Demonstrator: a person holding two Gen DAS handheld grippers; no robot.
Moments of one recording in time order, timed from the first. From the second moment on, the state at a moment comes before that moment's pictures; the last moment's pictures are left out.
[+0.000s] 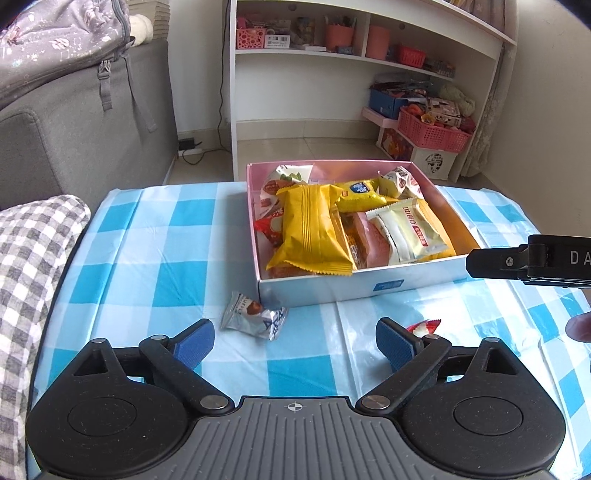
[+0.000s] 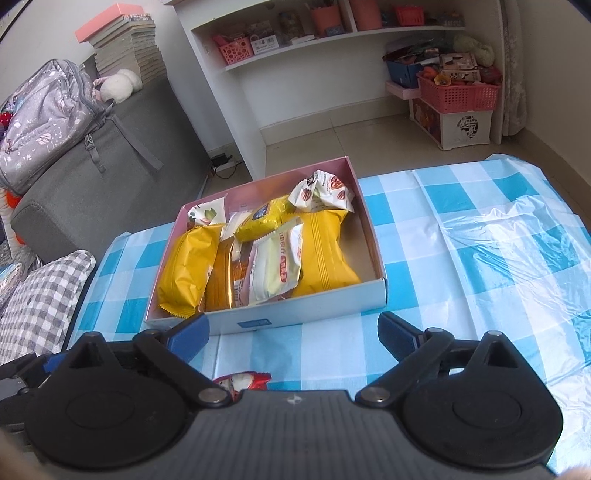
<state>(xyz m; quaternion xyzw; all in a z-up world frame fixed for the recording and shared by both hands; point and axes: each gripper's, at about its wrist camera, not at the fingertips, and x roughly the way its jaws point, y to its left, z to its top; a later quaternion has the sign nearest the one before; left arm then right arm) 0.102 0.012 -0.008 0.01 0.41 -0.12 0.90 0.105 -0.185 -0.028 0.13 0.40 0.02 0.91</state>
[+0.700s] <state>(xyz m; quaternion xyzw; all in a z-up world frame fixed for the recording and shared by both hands) 0.093 0.057 -0.035 0.02 0.44 -0.09 0.89 0.089 -0.175 -0.044 0.09 0.43 0.04 0.90</state>
